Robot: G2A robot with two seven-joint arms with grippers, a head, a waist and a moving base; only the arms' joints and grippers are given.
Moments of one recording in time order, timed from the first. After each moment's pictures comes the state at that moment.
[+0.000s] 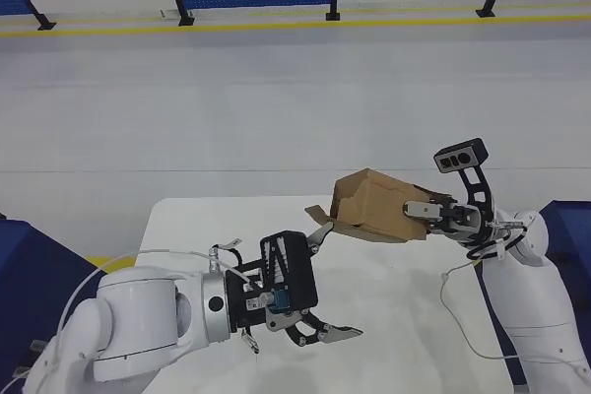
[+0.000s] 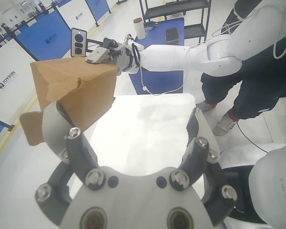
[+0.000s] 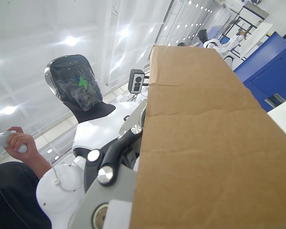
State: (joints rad) left arm 1.04 -1.02 -1.10 -2.35 0.64 -0.53 -0.76; right arm -1.08 -1.09 1.45 -1.56 0.96 -0.23 1.42
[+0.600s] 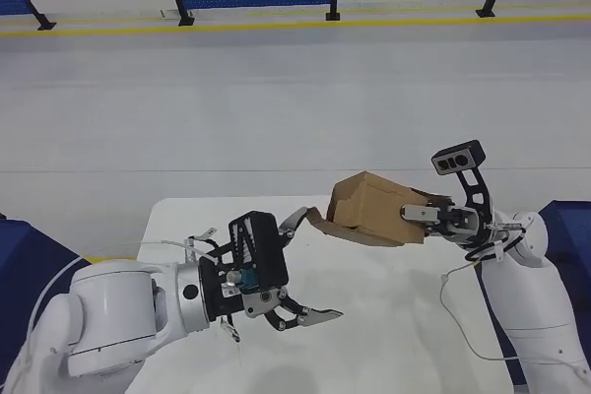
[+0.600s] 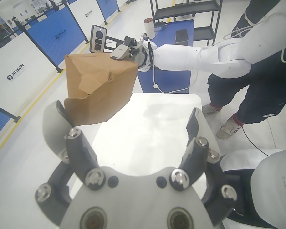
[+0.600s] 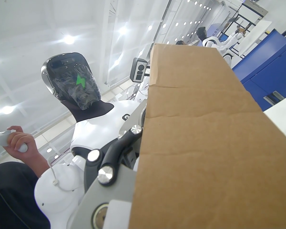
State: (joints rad) left arm 1.08 -1.01 -1.21 -2.35 0.59 -0.55 -0.78; right arm -1.08 -1.09 1.45 -1.57 0.95 -0.23 1.43
